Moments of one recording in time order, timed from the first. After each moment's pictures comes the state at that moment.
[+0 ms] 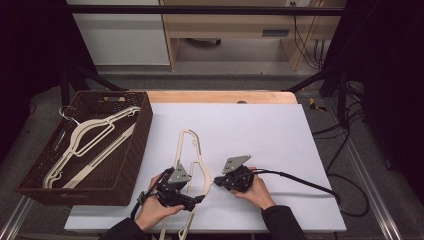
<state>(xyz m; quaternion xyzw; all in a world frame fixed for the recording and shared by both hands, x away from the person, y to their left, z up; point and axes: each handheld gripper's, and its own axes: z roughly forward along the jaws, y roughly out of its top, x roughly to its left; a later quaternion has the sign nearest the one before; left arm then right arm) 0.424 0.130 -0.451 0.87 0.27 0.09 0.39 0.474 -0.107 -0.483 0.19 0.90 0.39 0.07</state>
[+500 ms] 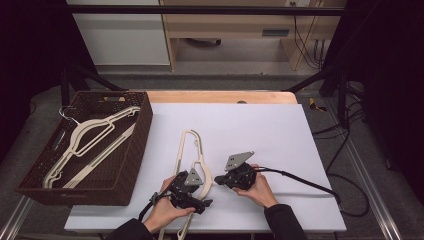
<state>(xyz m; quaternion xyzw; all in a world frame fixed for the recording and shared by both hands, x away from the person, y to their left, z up) 0.426 0.099 -0.471 0.90 0.27 0.07 0.34 0.475 -0.113 -0.466 0.17 0.90 0.41 0.05</state>
